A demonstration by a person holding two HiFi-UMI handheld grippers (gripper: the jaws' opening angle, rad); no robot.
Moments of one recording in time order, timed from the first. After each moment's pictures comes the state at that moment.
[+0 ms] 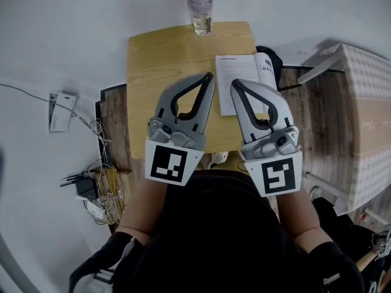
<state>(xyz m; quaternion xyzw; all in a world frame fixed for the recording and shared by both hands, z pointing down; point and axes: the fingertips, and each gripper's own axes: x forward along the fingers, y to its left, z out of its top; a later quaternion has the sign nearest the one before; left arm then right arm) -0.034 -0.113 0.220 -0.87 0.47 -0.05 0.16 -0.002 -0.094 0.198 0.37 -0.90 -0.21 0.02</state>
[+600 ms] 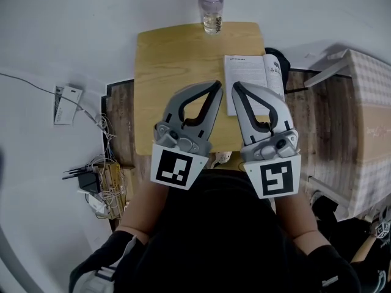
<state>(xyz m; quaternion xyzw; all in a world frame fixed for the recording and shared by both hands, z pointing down) -0.035 -0.098 0.229 -0.87 0.46 -0.06 0.17 -0.014 -0.089 0.202 0.37 -0.91 -0.20 0.02</state>
